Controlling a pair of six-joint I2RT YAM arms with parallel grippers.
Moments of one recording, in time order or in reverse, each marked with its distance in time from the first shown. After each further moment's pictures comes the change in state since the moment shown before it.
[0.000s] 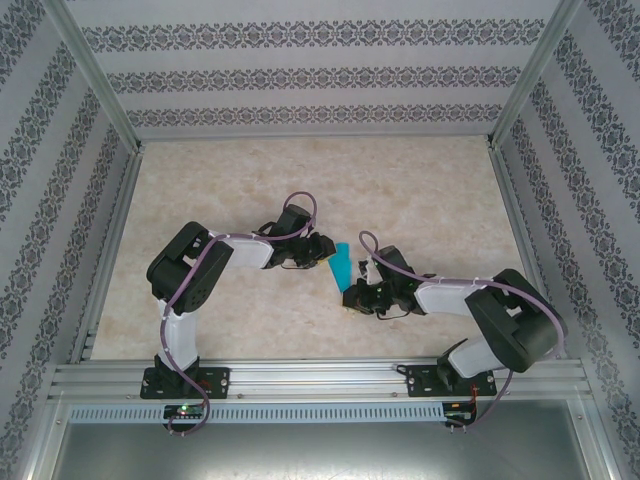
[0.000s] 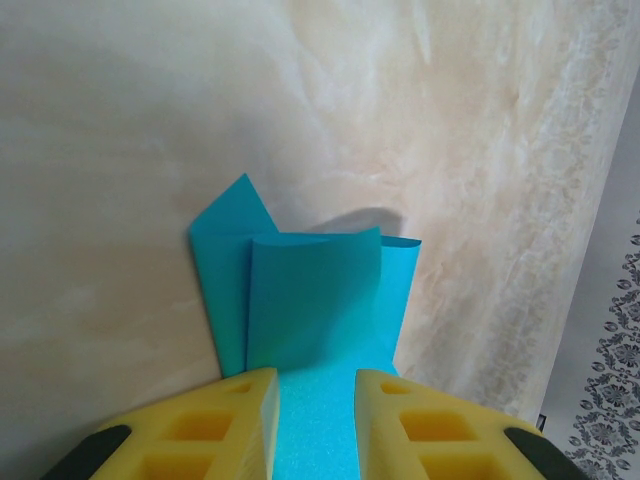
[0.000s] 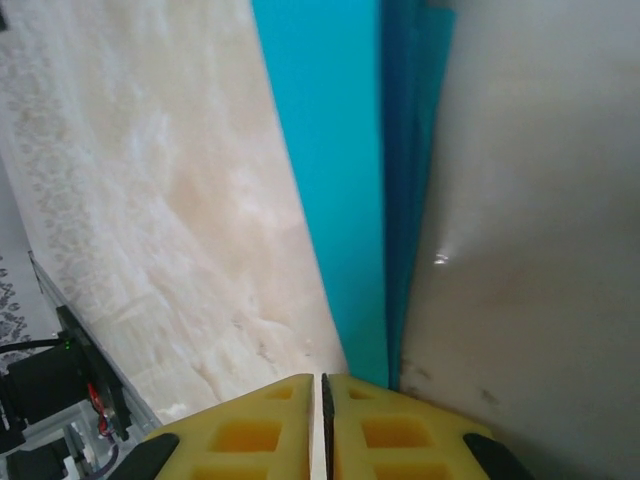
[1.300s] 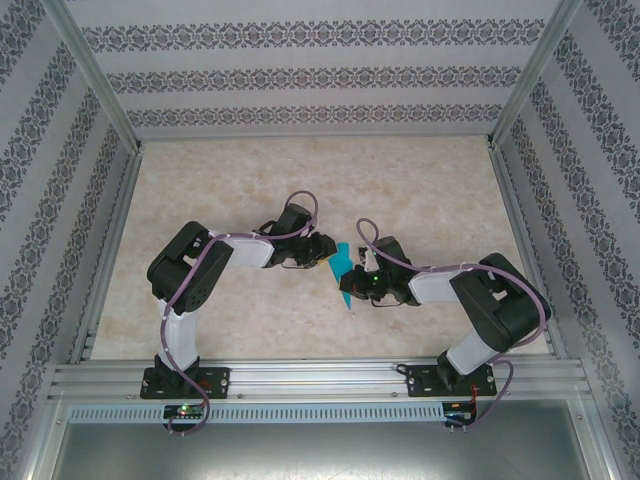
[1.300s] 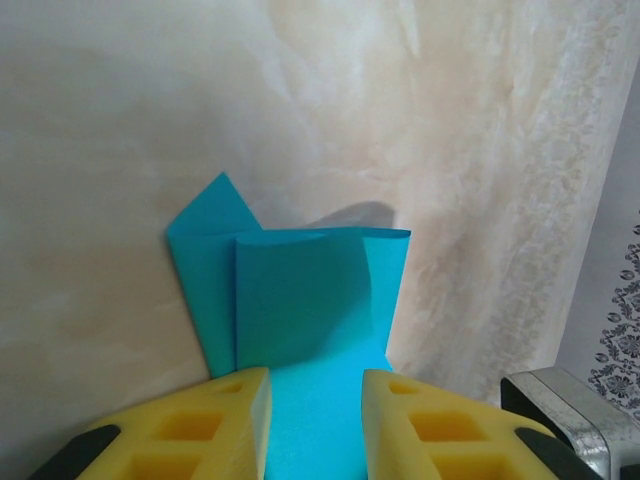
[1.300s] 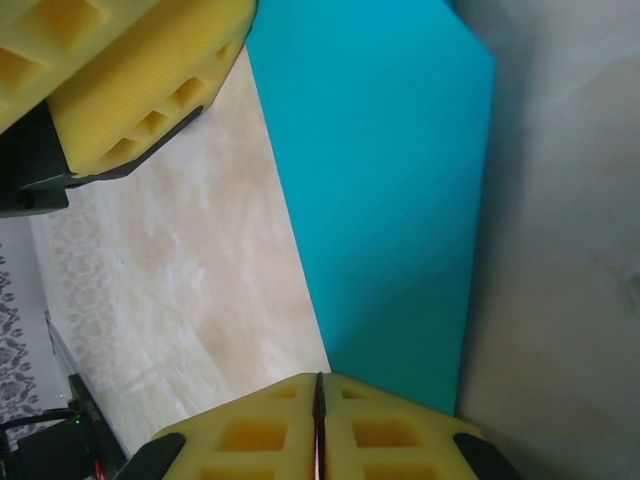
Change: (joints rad) left arm 0.000 0.002 0.016 -0.017 0.012 0.027; right arm -0.049 0.122 0.053 0.171 0.035 0.007
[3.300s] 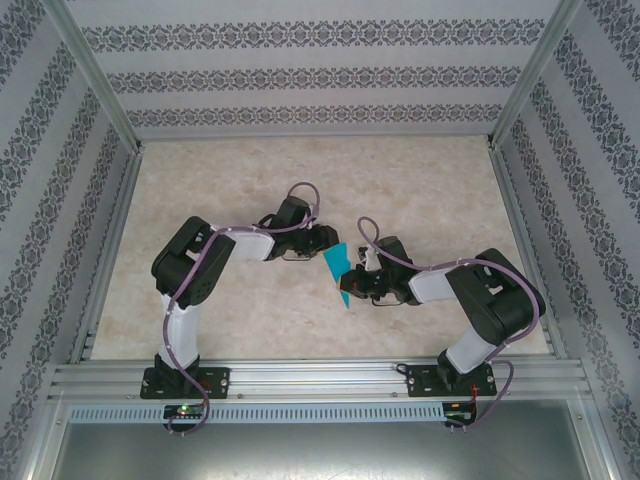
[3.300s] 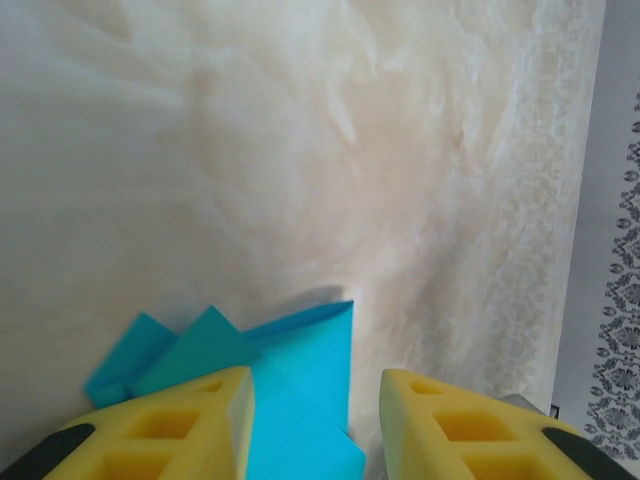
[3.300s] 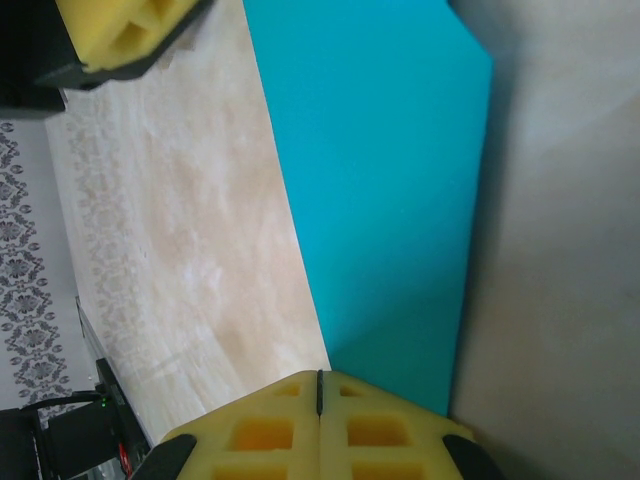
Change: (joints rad) left arm 0.051 0.050 0.062 0.032 0.025 0.103; right arm -0.026 0.035 -0.009 0.060 -0.064 -0.004
